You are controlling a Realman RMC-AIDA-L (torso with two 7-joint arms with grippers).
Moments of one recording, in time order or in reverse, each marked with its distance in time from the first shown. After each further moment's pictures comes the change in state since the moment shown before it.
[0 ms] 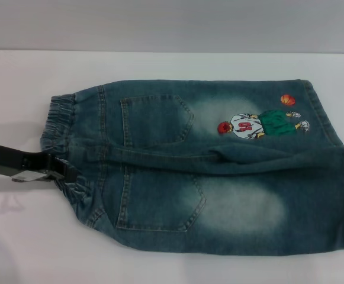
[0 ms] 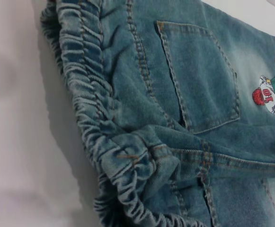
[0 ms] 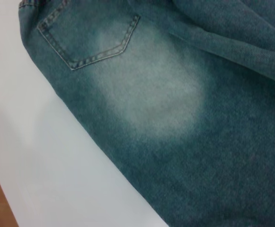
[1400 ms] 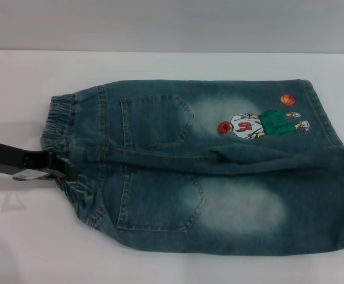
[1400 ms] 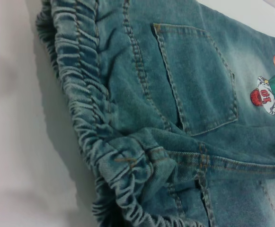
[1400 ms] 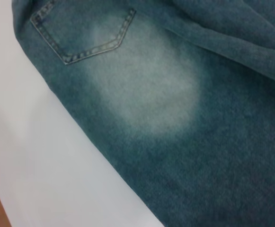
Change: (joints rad) left arm -0.006 0.000 0.000 -0.001 0.000 0.000 0.000; right arm 0.003 0.016 0.002 -0.022 -0.028 0.007 -0.007
